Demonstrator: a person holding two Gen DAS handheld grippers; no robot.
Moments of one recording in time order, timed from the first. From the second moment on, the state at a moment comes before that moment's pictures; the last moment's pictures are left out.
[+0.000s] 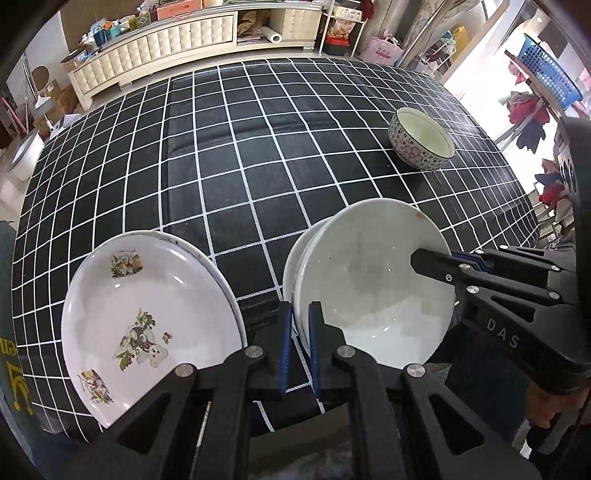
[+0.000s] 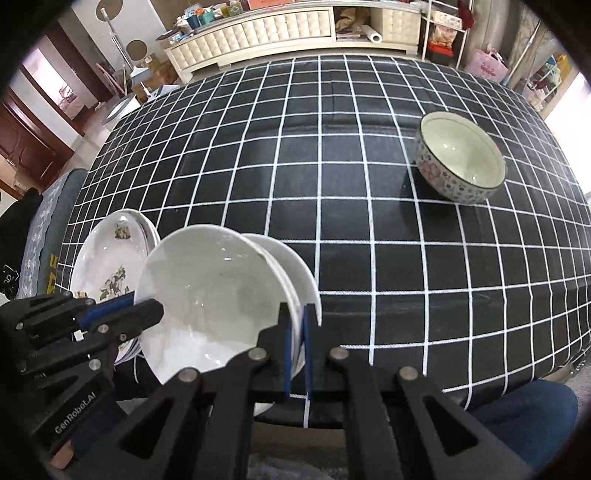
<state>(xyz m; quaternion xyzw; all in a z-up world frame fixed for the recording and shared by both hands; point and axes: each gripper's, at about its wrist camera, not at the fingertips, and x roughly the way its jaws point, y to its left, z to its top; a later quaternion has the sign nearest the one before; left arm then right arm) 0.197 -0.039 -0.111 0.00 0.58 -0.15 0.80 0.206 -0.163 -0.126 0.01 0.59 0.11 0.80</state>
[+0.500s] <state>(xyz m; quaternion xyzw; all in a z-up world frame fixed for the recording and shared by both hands) 0.210 -0.046 -0.123 0.01 0.59 -0.14 0.79 0.215 -0.162 -0.131 0.00 0.60 0.11 0.79</state>
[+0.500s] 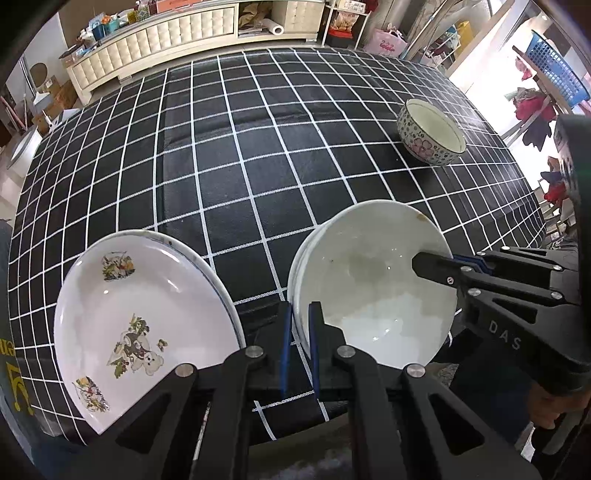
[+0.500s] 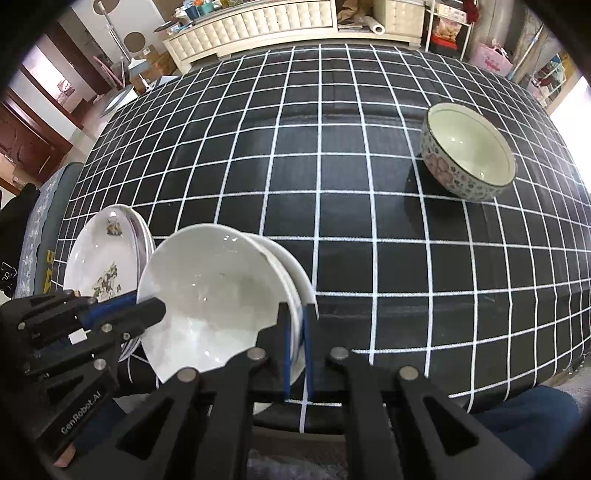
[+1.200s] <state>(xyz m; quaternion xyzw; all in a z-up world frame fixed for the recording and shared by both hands) 0.204 -0.041 -0.114 0.00 0.58 -0.14 0.80 0.202 -0.178 -0.110 -0.01 0.58 0.09 0.81</state>
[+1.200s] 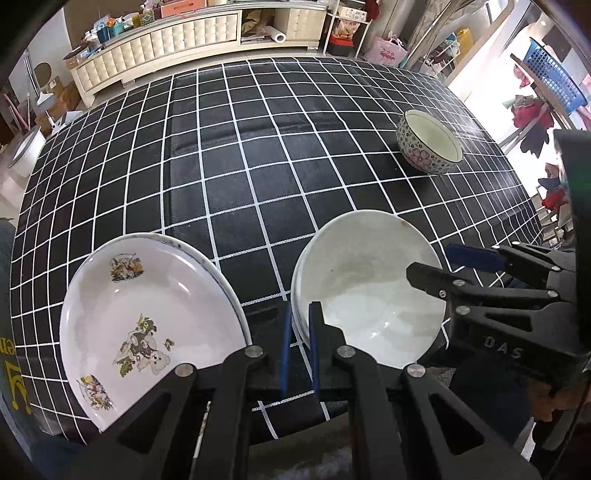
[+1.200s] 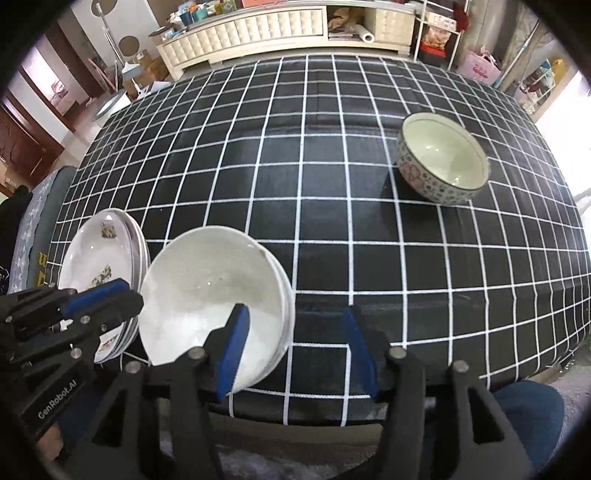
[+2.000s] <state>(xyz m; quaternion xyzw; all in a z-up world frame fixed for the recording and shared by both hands) 0.209 -0.071 -0.031 0.02 0.49 -0.16 0.86 0.199 -0.230 -0.025 0.01 0.51 0.06 0.86</state>
